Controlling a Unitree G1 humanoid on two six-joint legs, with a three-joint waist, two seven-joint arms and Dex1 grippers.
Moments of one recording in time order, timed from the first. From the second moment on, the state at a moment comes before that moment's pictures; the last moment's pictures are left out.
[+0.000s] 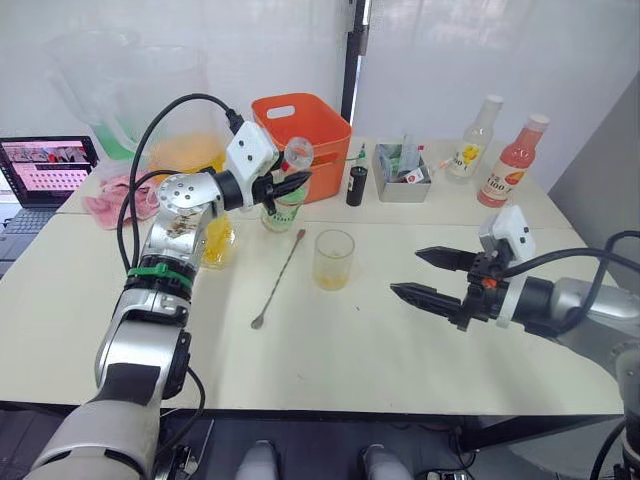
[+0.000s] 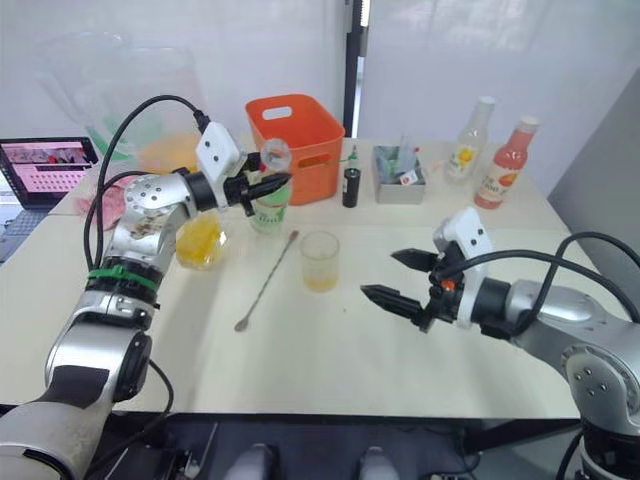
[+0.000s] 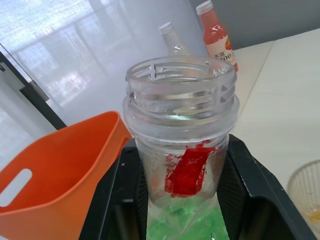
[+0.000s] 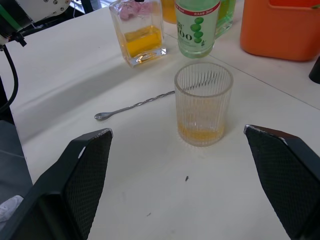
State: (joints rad) left arm -1.14 0.45 -0.06 0.79 -0.11 -0.20 -0.89; right arm -0.34 -0.81 -0.32 -0.63 1.00 1.05 0.54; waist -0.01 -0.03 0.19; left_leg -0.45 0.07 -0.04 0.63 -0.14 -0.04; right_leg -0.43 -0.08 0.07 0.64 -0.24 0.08
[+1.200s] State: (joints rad) left arm -1.25 0.48 -0.38 1.15 0.59 -0.90 -0.23; right arm -0.26 -0.85 -0.36 -0.68 1.12 1.04 0.33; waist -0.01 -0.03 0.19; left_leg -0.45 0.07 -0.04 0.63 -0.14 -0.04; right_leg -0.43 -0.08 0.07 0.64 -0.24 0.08
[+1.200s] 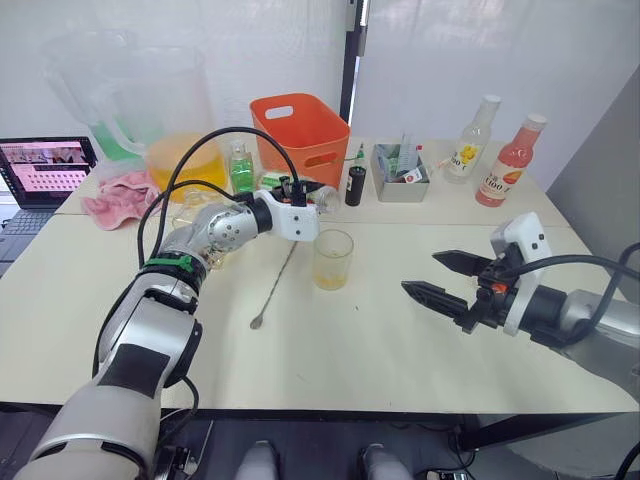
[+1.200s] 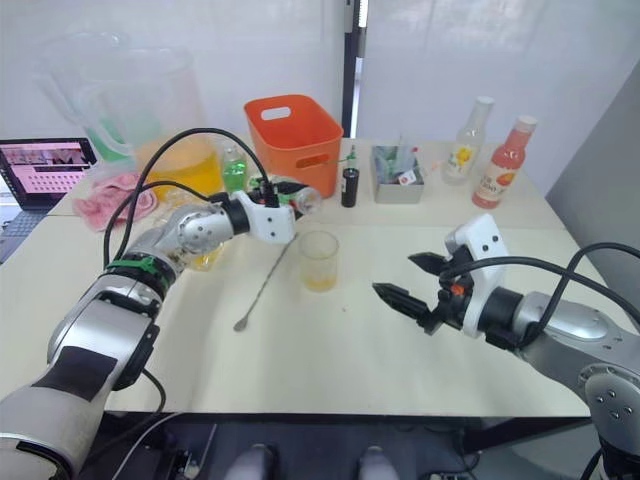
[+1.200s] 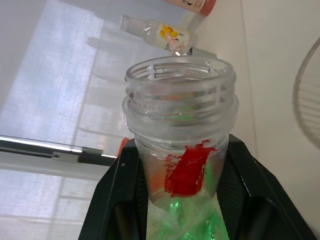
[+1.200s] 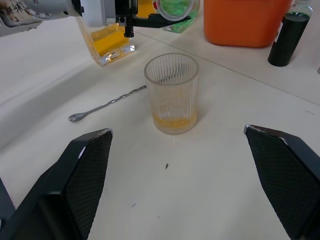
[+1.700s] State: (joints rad) left arm -1.28 0.51 -0.50 1.16 0.78 -0.93 0.03; right arm -0.26 -0.86 -0.36 -0.68 1.12 1.04 0.32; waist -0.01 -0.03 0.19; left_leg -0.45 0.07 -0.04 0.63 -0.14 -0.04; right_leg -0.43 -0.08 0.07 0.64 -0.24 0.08
